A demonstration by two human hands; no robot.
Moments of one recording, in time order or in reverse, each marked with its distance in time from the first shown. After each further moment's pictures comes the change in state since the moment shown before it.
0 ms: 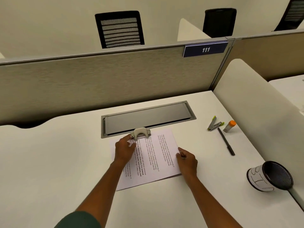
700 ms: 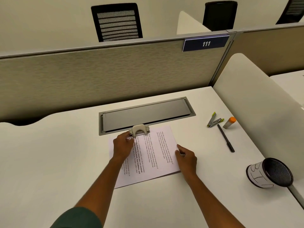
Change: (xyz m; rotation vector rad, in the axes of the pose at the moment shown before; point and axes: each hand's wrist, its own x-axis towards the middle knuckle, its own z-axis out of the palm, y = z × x) left_hand 0.009 -0.004 0.007 -0.002 0.013 -0.020; right_hand 0.003 0.007 0.003 -0.011 0.010 -0.001
